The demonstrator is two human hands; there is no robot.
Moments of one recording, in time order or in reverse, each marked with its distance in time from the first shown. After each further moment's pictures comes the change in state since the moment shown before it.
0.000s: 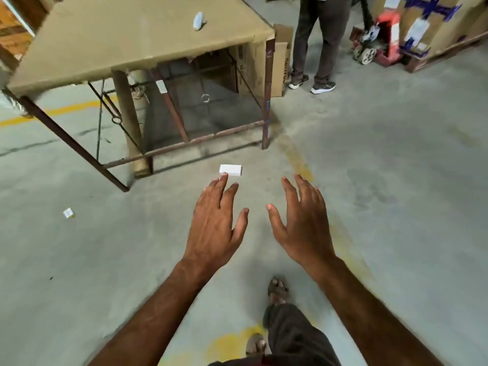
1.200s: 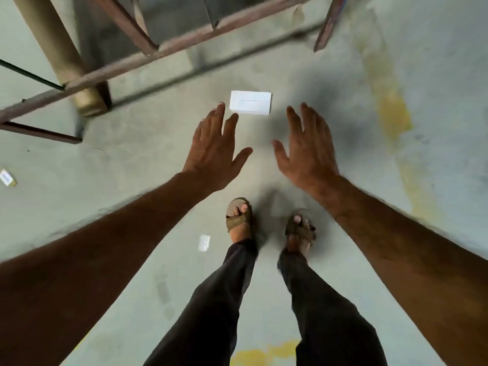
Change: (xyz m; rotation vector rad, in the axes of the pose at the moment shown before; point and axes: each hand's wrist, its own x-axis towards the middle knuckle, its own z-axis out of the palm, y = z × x) left_hand 0.423 -0.372 0.458 0.123 -0.510 -0.068; right_hand 0.436 0.112 0.577 -0.087 -0.474 0.036
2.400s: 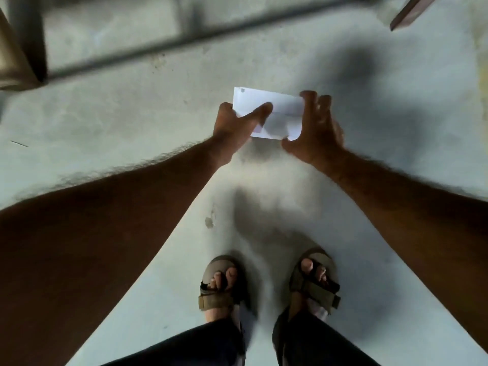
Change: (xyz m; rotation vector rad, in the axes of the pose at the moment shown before) left_hand 0.301 -0.092 0.280 -1.191 0.044 -0.702; right_hand 0.285 0.093 0.288 0.186 -0.086 0.081
